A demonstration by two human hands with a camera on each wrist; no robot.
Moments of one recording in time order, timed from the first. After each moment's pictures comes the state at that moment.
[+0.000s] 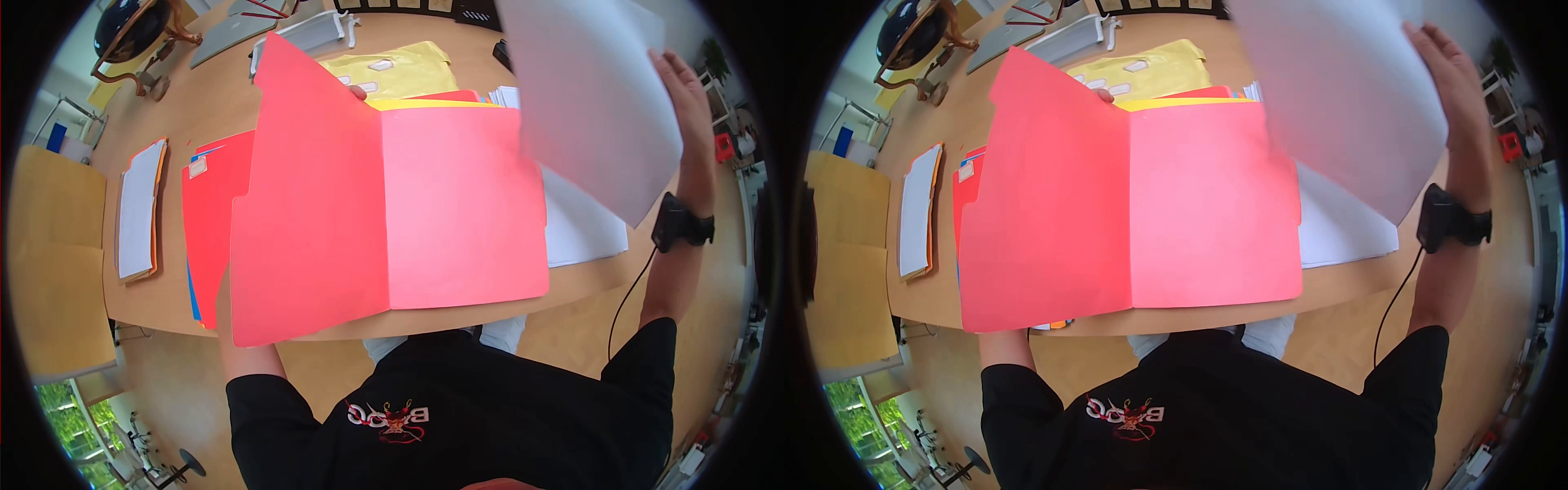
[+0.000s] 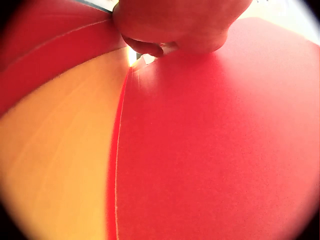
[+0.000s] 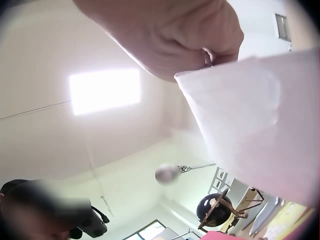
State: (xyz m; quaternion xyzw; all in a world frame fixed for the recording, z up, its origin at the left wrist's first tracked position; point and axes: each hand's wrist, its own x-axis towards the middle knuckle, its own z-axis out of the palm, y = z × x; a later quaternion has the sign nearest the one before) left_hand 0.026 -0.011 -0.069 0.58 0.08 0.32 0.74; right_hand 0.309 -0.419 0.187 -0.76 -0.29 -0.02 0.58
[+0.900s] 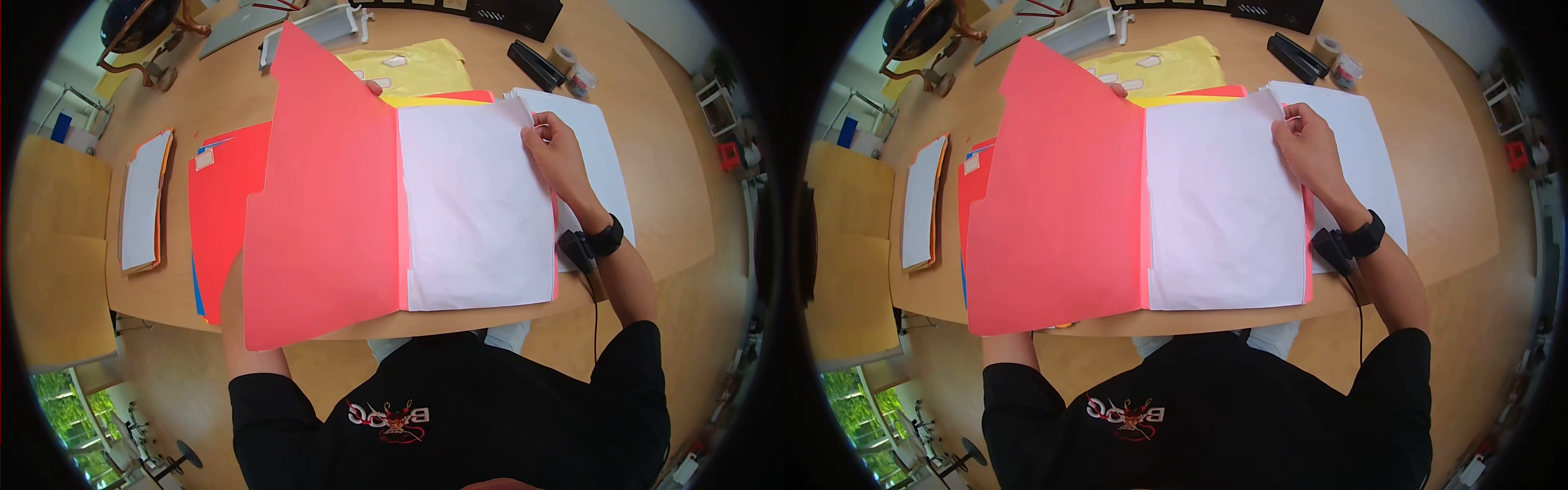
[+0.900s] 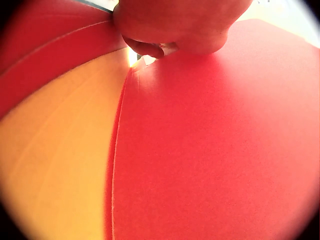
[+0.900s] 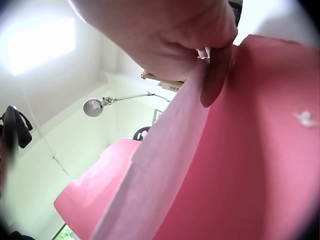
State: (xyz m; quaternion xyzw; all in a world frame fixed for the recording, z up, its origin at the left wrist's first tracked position) left_hand 0.017 -0.032 -0.041 0.59 0.13 0.32 0.73; right_hand 0.199 -0.324 0.028 -0.85 -0.28 0.13 0.43
